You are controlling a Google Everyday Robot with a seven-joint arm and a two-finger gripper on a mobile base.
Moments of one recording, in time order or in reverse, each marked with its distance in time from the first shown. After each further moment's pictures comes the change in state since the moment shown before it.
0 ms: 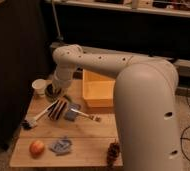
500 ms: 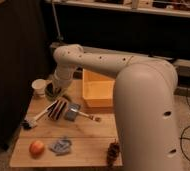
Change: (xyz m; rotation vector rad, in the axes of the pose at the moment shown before) arm -0.015 0.000 0.001 -0.021 -0.017 -0.003
